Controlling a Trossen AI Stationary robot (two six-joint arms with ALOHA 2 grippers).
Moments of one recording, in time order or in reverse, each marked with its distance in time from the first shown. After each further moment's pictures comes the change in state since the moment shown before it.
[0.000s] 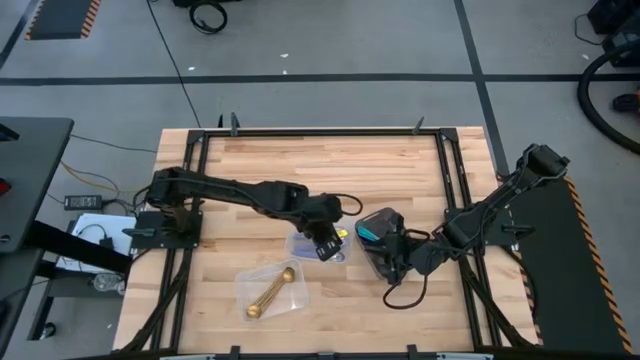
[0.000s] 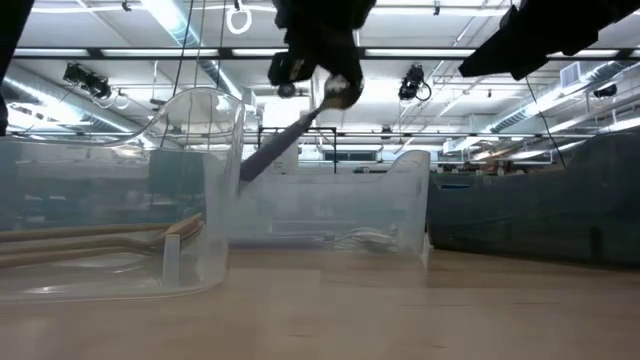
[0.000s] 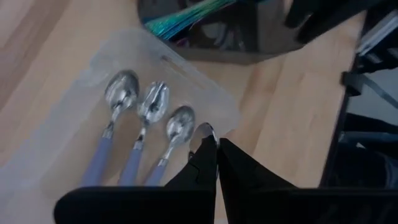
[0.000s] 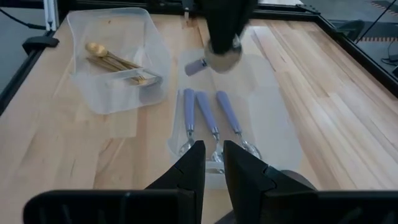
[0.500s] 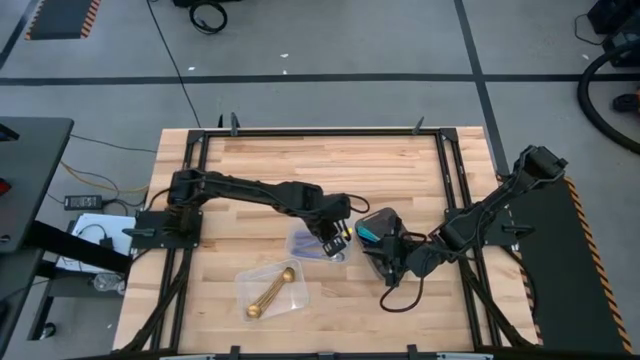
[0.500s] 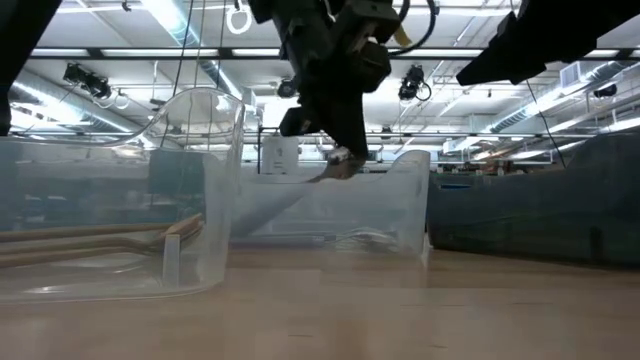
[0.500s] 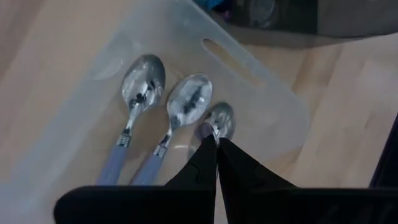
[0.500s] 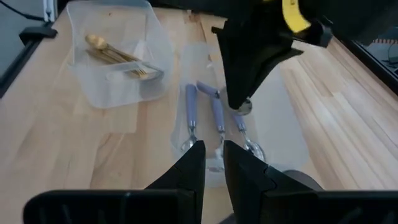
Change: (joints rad) left arm 0.057 0.154 0.000 0.015 0.064 0.053; right arm -0.002 0.040 -0.001 0.029 -0.006 -0.019
